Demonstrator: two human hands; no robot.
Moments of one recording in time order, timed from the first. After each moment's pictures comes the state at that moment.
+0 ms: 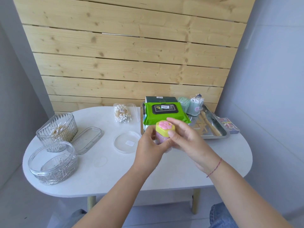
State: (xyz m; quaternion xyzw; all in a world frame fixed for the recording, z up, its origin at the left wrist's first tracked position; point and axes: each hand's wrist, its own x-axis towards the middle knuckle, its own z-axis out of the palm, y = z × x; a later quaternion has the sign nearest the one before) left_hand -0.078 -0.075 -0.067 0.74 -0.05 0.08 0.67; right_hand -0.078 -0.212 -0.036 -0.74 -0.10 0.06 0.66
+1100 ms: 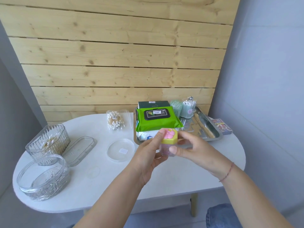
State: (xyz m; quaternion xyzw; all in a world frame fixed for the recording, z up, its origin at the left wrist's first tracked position) left_hand -0.080 -0.091 -0.036 0.58 0.05 -0.18 0.79; right_hand -0.086 -0.251 -0.023 -0.84 -0.12 0.06 0.53
